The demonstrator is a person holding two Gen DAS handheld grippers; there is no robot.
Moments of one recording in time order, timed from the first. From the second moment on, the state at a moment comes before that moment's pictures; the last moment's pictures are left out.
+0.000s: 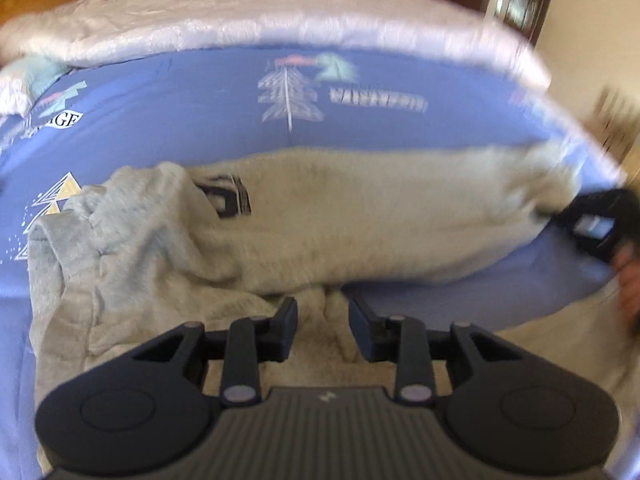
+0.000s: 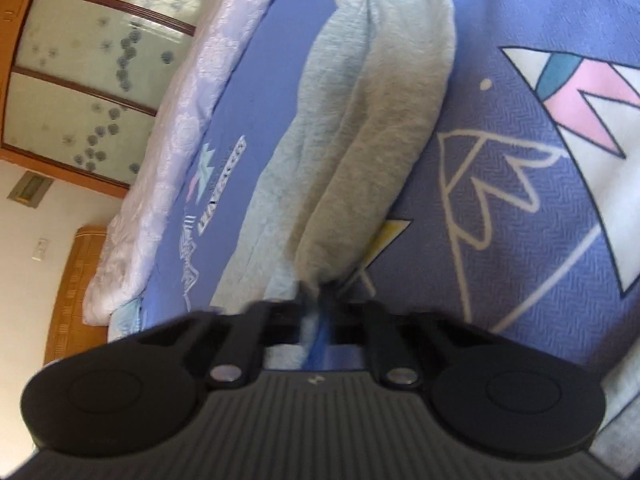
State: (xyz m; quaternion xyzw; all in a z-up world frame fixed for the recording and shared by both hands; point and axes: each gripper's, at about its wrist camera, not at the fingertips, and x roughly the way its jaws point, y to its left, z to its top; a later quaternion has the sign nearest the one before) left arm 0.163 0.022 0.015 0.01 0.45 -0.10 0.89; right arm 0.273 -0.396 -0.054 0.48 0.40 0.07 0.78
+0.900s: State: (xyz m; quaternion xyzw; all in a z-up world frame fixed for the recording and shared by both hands) left arm 0.206 0.196 0.051 -0.10 0.43 0.02 0.90; right arm 0.220 -0.448 0.017 0.40 0.31 -0.02 0.86
